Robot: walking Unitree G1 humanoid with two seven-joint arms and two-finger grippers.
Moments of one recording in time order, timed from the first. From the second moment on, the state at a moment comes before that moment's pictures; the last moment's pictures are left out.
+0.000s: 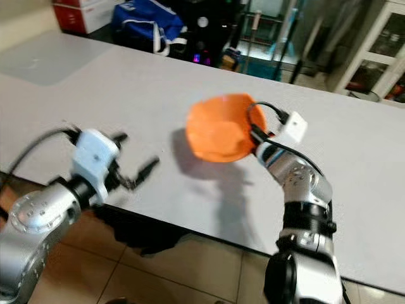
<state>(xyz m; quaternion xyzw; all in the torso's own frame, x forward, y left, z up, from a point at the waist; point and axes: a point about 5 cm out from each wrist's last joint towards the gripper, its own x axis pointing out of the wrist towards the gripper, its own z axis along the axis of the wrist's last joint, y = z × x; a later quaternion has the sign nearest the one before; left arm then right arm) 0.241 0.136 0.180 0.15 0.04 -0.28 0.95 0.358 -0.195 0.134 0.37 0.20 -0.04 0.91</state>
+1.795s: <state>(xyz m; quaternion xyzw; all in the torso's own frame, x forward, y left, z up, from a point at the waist) 0.229 0.142 0.175 0.18 0.08 -0.33 0.92 0.358 -0.221 0.122 0.47 0.28 -0.13 0.83</state>
